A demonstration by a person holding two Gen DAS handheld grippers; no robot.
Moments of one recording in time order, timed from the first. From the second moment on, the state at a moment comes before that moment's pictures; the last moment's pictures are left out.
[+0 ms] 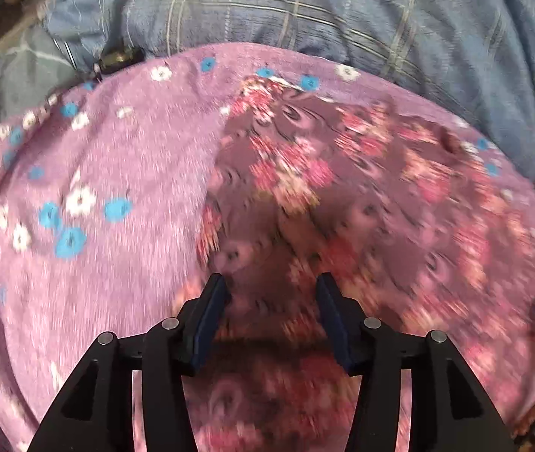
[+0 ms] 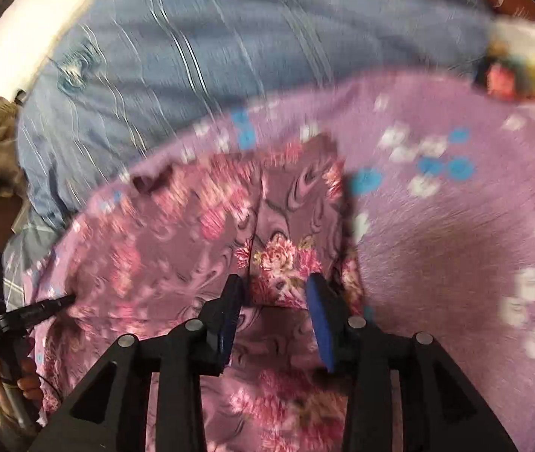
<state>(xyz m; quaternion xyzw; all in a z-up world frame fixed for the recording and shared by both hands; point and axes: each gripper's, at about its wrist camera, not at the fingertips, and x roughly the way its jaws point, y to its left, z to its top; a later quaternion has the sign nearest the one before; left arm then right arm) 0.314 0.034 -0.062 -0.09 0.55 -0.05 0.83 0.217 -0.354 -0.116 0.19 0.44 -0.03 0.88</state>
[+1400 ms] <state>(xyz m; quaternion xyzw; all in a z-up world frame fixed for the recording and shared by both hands) 0.088 0.097 -0.100 -0.19 0.64 -0.24 0.71 -0.028 -0.307 -0.104 0.12 0.56 0.21 0.79</state>
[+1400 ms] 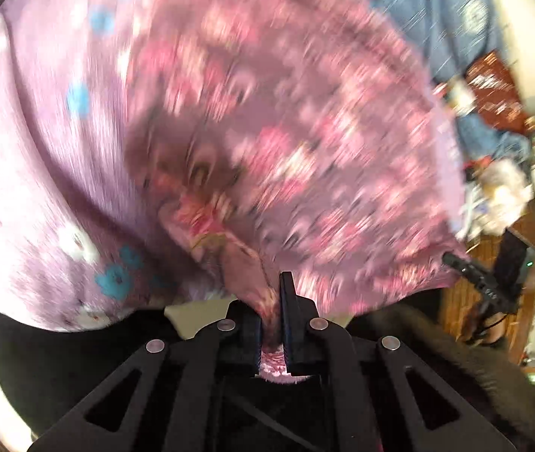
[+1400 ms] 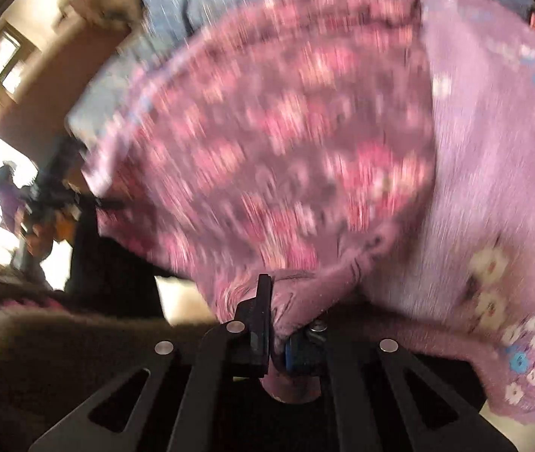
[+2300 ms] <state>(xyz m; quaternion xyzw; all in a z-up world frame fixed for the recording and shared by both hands) 0.355 0.114 -0.094 -0.38 0.53 -0.19 0.73 0.233 -0.405 -0.085 0.43 0.35 0.13 0.82</state>
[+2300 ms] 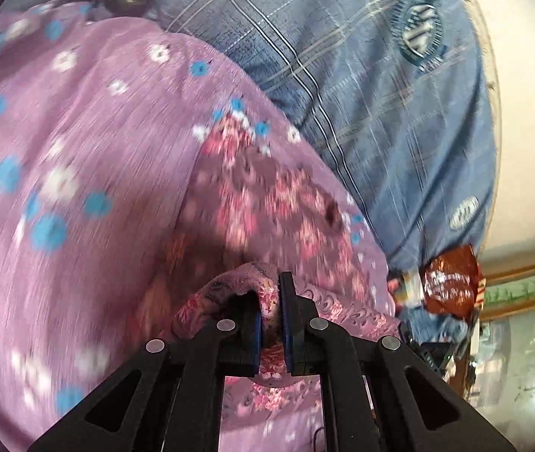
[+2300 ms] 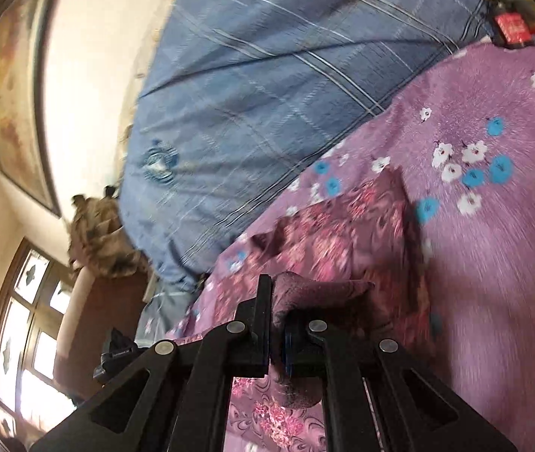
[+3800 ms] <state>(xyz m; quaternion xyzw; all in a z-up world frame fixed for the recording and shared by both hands) 0.506 -0.044 -0.189 0.00 0.56 -0.11 0.82 0.338 -0.407 -0.134 0.27 0.46 0.01 0.85</state>
